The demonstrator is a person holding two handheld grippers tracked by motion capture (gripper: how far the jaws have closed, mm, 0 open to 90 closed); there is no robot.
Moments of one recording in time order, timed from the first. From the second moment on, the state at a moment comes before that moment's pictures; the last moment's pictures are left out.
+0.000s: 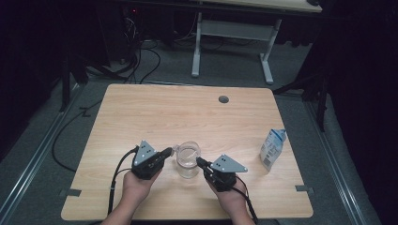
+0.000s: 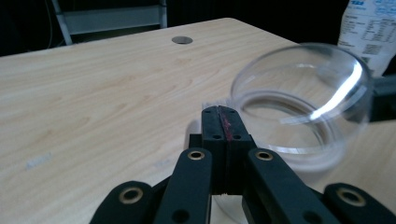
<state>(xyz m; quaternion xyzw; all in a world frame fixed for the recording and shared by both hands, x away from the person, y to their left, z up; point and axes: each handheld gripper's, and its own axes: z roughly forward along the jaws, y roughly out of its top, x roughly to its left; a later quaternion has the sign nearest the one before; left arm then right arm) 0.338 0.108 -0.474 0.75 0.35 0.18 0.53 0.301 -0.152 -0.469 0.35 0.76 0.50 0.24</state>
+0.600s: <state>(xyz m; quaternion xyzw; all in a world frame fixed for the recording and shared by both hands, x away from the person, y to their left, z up) 0.307 0.081 -0.484 0.76 0.32 0.14 0.55 0.299 -0.151 -0.465 0.35 0.76 0.50 0.24</state>
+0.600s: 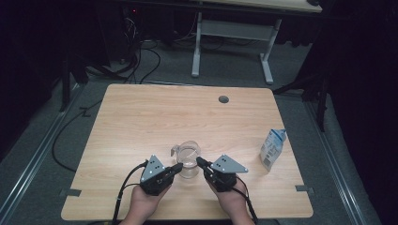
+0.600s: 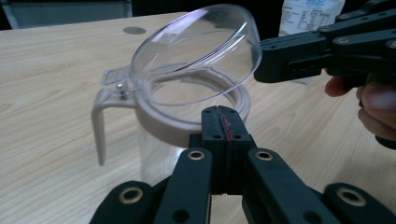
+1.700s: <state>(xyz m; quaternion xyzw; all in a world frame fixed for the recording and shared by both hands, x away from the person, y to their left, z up) 0.316 0.095 -0.471 0.73 0.34 0.17 0.57 0.306 -0.154 -0.476 0.36 0.76 0.49 0.24</state>
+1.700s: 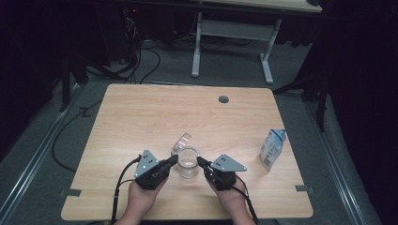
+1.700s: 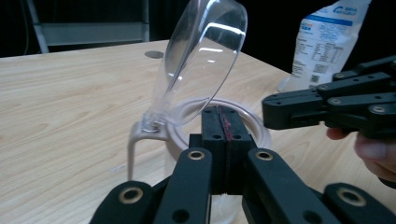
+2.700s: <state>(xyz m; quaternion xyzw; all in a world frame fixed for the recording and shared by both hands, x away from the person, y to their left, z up) 0.326 0.147 -0.502 0.75 0.38 0.19 0.50 0.305 -0.154 -0.477 0.35 0.76 0.49 0.24</state>
